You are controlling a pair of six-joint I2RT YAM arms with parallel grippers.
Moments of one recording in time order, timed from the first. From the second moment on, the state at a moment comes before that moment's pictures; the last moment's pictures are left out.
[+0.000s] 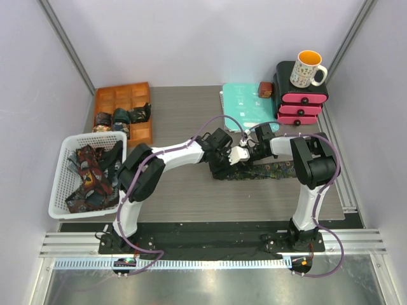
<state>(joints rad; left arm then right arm) -0.83 2.04 1.44 -0.46 0.29 0.49 0.24 1.94 0.99 -0.23 -0.91 0.57</state>
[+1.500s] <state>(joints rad) -0.75 1.92 1.13 0.01 0.55 0.48 0.20 2.05 1.09 -0.39 -0.96 0.36</state>
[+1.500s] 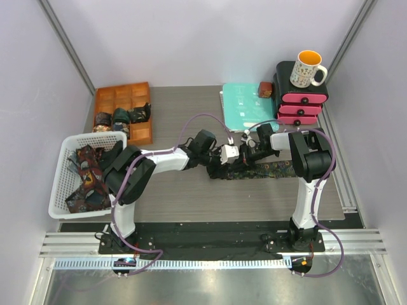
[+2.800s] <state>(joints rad) -0.78 1.98 1.30 -0.27 0.42 0.53 0.21 1.96 1.12 -0.45 -0.89 0.42</state>
